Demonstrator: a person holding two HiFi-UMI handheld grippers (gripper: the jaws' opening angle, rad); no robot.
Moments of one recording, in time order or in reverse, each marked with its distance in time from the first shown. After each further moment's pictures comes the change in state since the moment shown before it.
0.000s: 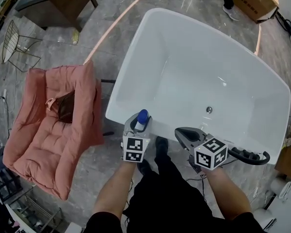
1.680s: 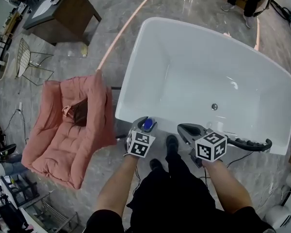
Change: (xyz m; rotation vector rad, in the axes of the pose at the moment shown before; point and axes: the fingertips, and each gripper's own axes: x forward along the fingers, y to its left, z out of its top) left arm -0.030 -0.041 -0.016 0.140 0.297 -0.123; right arm -0.043 0.018 0.007 0.079 -0.104 0.009
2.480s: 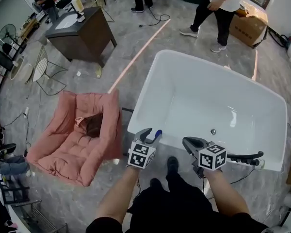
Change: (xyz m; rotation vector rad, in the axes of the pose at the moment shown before) left arm -0.113 0.002 0.078 -0.065 -0.251 0.012; right arm -0.038 0.058 0.035 -0.070 -0.060 -0.027
